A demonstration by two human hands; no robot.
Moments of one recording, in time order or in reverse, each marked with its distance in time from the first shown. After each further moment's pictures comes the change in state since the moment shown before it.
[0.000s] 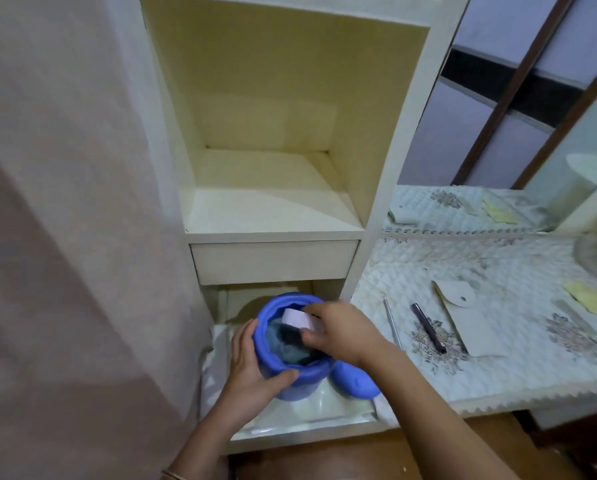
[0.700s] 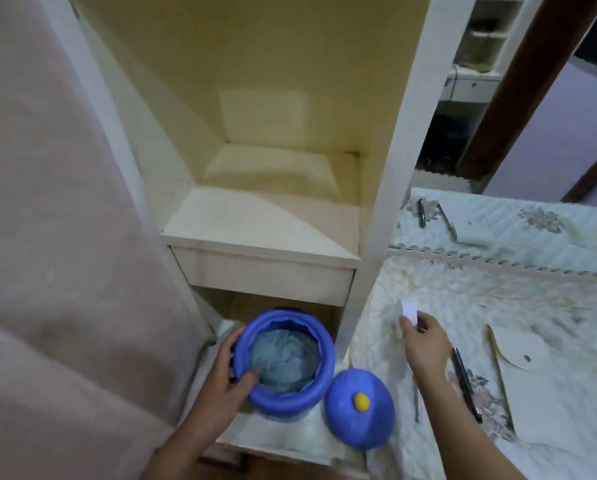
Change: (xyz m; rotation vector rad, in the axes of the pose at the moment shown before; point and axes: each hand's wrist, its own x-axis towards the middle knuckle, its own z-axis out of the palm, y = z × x) left_hand 0.001 0.006 0.020 -0.078 0.253 -0.146; right_hand 0.041 0.184 0.043 0.732 0.454 0.655
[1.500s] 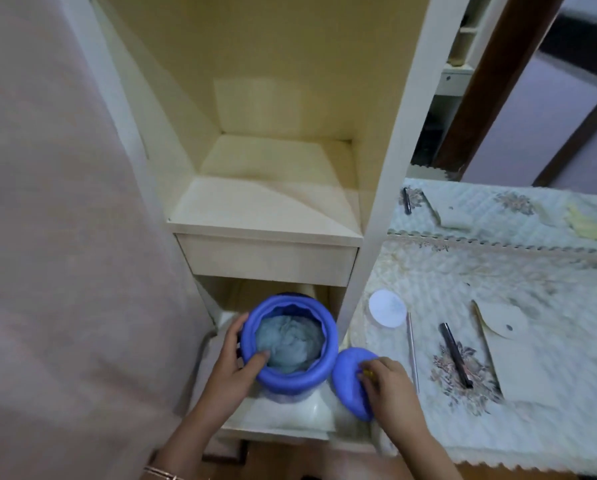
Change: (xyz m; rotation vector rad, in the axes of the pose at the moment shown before) left_hand 0.000 0.001 -0.001 -0.099 -0.028 0.028; right_hand -0.107 0.044 0.000 -0.451 -0.305 -0.438
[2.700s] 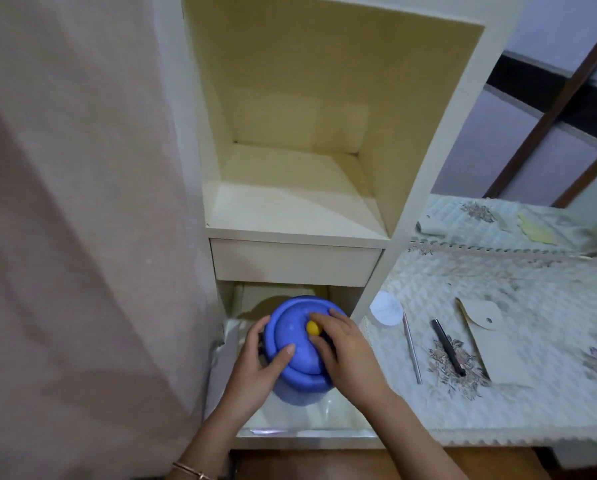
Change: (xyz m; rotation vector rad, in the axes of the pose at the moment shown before) left_hand 0.013 -0.010 -0.017 -0.127 -0.168 -0.031; right_hand 0.017 -0.132 0.000 0.049 0.024 -0.238
